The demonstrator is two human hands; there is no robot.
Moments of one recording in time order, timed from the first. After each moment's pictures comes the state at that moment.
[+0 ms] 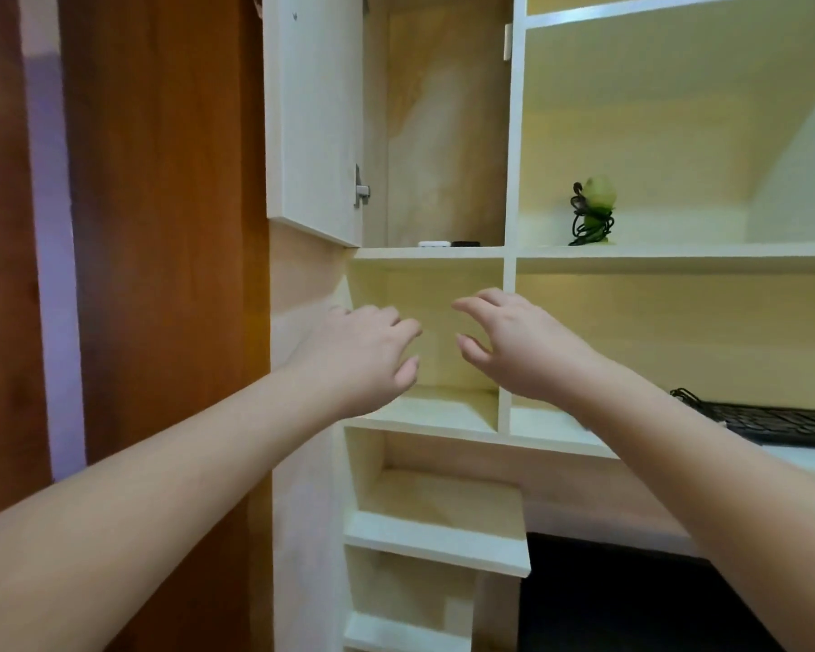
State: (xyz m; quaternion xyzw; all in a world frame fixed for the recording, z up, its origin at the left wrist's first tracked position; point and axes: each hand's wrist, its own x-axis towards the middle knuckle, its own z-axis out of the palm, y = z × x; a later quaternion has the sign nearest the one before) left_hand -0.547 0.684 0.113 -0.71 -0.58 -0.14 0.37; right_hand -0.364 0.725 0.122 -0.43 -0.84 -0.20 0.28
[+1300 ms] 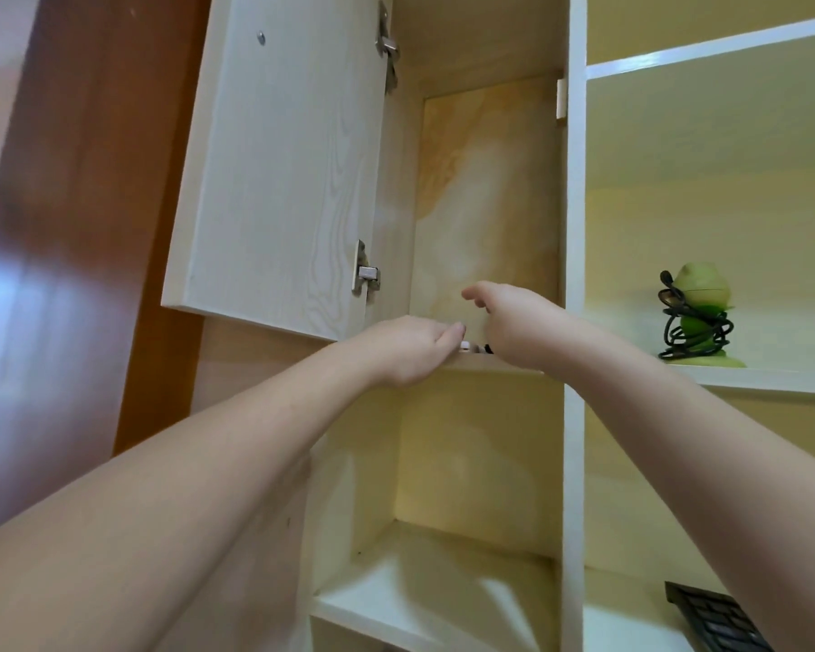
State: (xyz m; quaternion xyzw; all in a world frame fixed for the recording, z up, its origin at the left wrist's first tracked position) left_hand -0.558 0.881 0.233 -0.74 -0.60 -0.26 0.18; right_hand -0.411 0.876 0.253 -0.43 -0.83 -0.10 0.33
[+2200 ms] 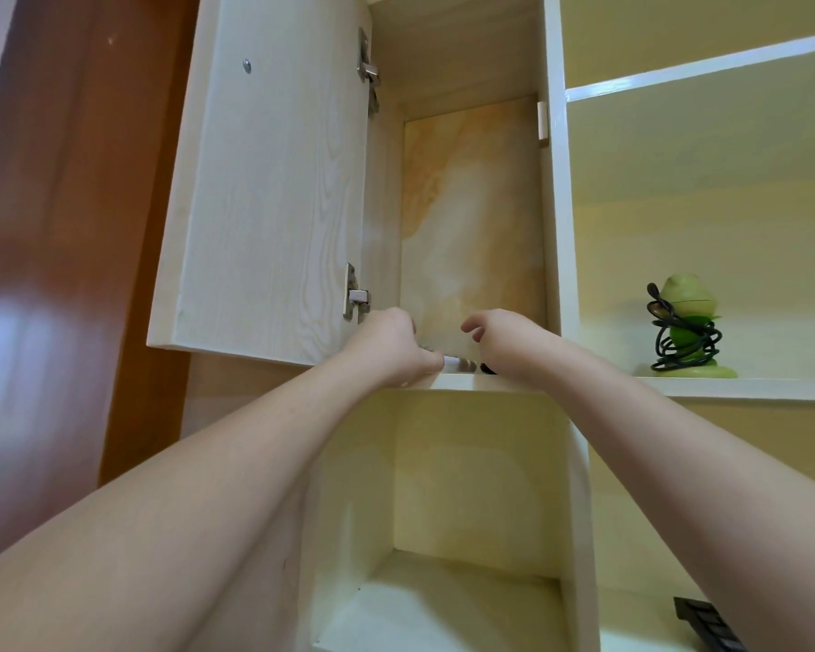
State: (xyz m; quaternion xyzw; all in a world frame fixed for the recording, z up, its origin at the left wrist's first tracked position) left_hand -0.568 0.899 0.253 -0.62 -0.66 -0.38 0.18; right_hand -0.424 0.919 0.268 -0.51 -0.80 -0.03 0.30
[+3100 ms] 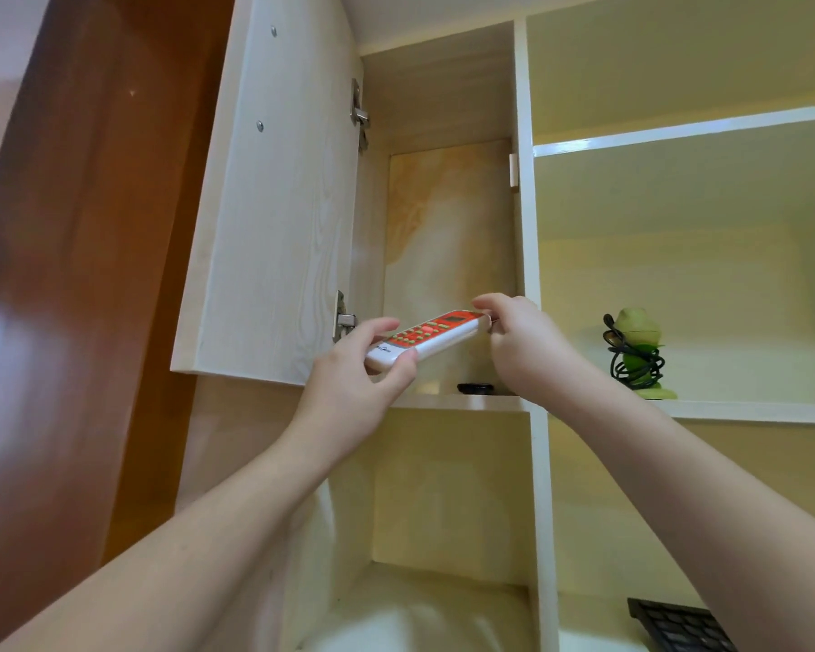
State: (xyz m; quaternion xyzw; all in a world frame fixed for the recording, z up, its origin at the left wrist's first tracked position) left_hand -0.565 0.820 0.206 -0.65 -0.42 -0.62 0.11; right_hand -0.389 0.859 0.257 -0.38 -0.76 -0.06 0.52
